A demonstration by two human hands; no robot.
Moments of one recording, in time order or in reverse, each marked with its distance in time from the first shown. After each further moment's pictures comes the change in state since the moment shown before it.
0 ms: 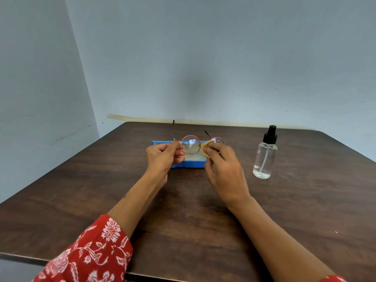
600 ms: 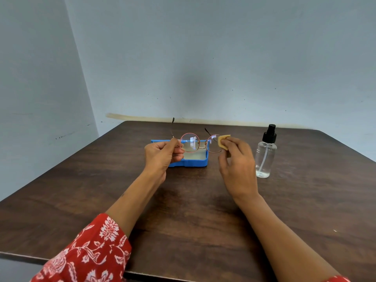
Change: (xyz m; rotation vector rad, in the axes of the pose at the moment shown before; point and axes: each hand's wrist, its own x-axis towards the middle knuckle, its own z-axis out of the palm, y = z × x) left_hand 0.003 0.002 -0.001 0.012 -0.009 -0.020; right_hand 0.003 0.015 -0.010 0.056 0.111 0.193
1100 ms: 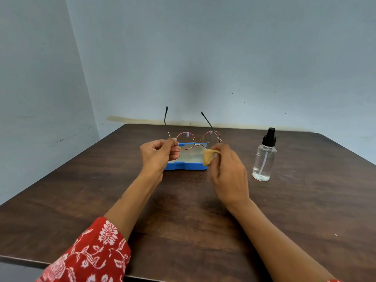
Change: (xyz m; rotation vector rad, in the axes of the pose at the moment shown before) left_hand 0.001 0.006 -0.005 -0.009 0.003 0.150; right_hand -0.007 -0.019 0.002 0.042 -0.103 0.017
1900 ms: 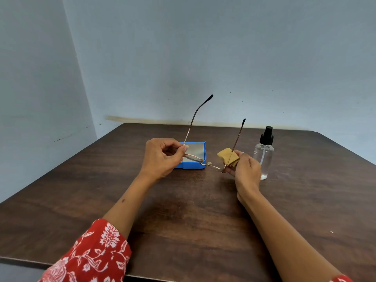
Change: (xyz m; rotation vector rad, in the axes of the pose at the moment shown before) left_hand -0.006 0.000 -0.008 0.491 -0.298 0.517; right_hand 0.011 0.034 -0.004 0.631 0.095 0.994
